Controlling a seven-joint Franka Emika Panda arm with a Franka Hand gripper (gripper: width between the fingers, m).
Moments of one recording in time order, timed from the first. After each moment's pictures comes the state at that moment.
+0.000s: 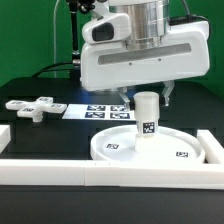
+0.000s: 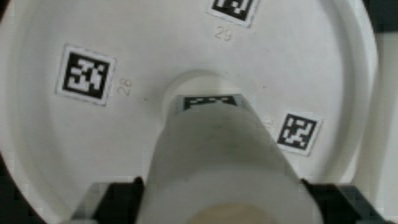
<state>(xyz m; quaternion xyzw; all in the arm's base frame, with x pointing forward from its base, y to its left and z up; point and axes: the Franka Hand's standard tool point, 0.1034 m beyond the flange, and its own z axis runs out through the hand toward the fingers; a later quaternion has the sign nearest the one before) 0.575 0.029 0.085 -0.99 0.07 0.03 0.07</state>
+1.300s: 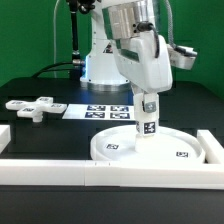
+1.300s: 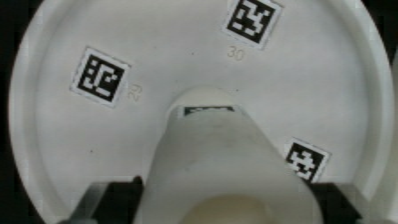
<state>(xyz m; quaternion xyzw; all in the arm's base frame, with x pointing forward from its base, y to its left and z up) 0.568 0.031 0.083 -0.71 0.70 0.06 0.08</state>
